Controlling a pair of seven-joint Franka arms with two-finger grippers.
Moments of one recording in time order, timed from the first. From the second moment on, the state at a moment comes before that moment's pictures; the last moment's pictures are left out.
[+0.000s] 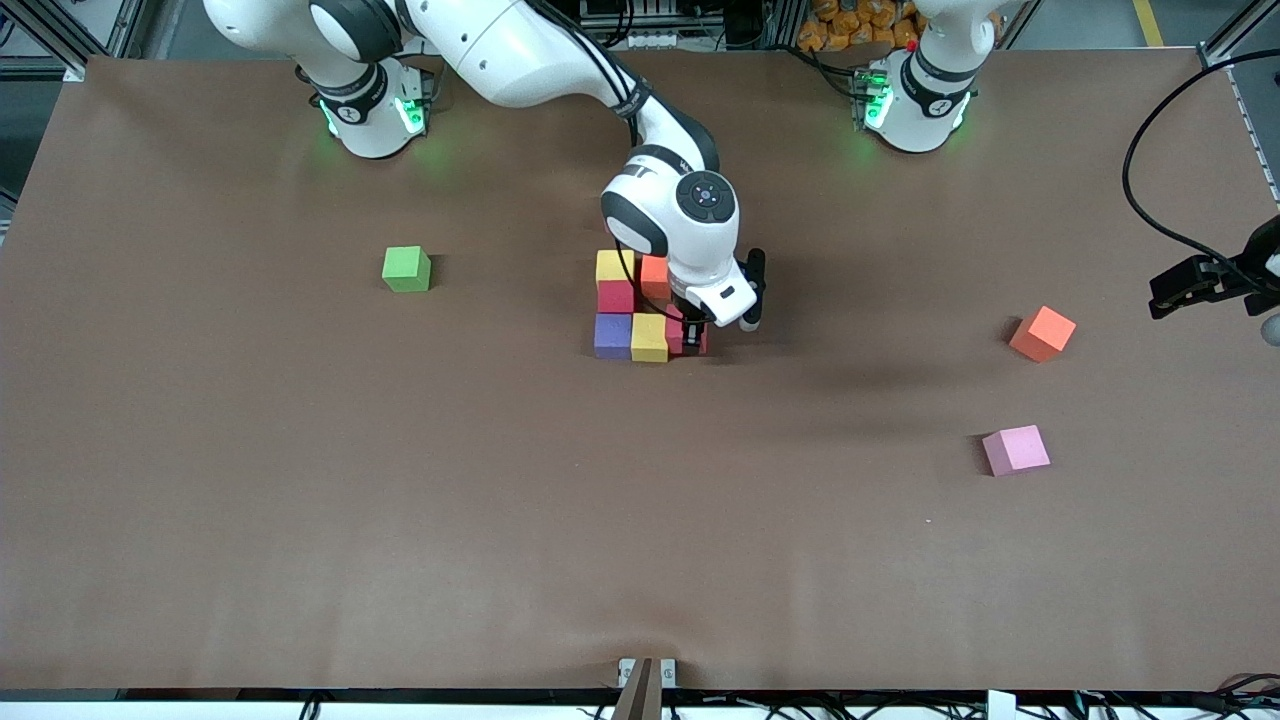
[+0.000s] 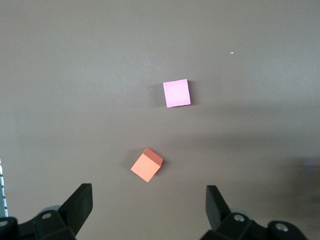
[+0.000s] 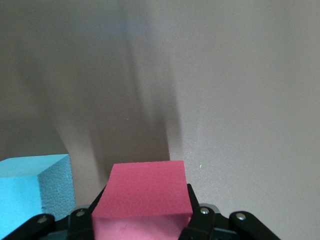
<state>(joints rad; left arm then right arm) 0.27 0.07 -0.22 -1.60 0.12 1.68 0.04 0.94 0.88 -0.02 -1.27 -0.05 2.20 -0.48</state>
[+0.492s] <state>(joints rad) 0.27 0.07 -0.22 -1.60 0.12 1.68 0.04 0.95 0.90 -0.02 -1.26 -0.05 2.20 -0.48</state>
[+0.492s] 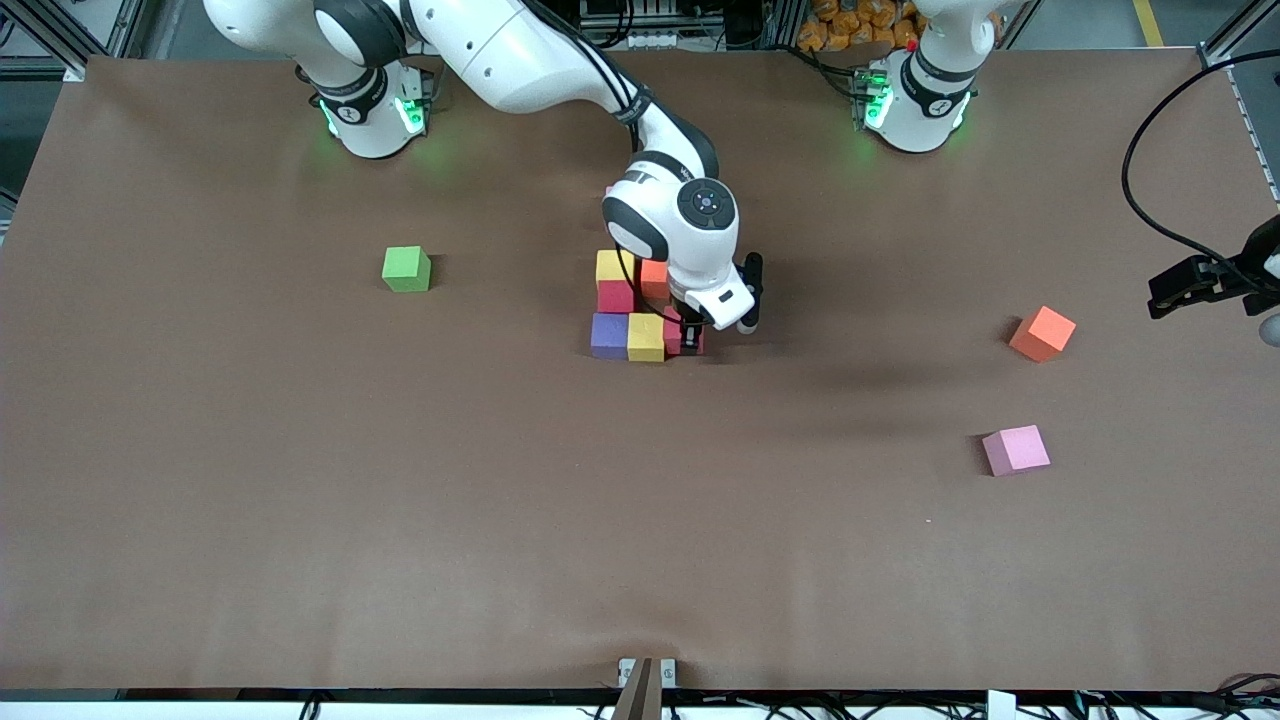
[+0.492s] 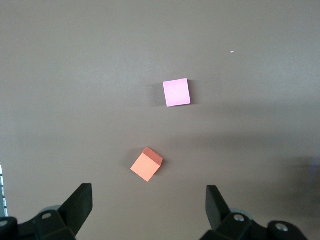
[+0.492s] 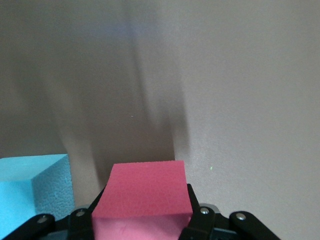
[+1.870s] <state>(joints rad) 0.27 0.07 -0.22 -1.61 0.12 1.68 0.04 0.96 0.93 -0.02 -1.24 -0.05 2.20 -0.55</state>
